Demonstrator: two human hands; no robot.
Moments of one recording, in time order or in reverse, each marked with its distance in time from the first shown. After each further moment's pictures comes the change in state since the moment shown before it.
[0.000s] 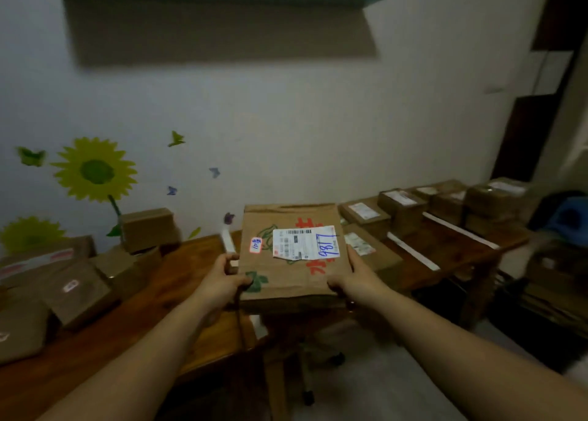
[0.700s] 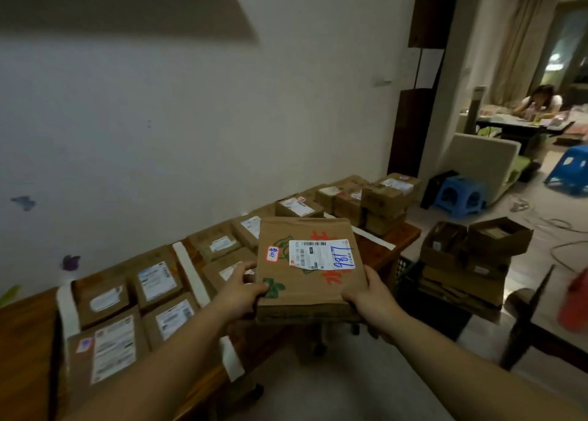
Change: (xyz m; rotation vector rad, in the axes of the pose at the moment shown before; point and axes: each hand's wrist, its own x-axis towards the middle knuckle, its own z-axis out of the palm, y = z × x) left_hand 0.132 0.038 0.332 0.221 -0.393 0.005; right_hand 0.084 0.138 -0.259 0.134 0.379 0.230
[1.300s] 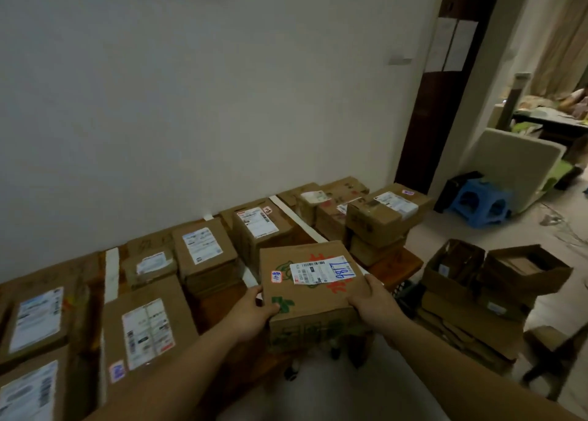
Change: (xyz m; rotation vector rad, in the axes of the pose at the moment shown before) left_hand 0.213 0.031 0.165 0.171 -0.080 -0.125; right_hand 0.276 0.055 -0.129 -0.237 -0.031 0.105
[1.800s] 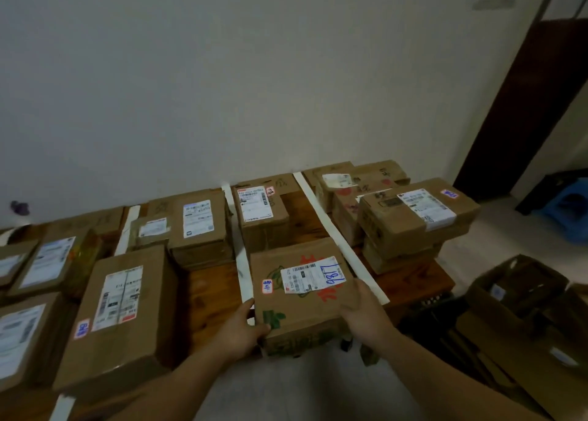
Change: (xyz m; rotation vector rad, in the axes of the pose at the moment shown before) left_hand 0.055 -0.011 0.102 -0.166 0.201 -0.238; right_hand 0.123 0.054 -0.035 -0.060 -0.349 -0.201
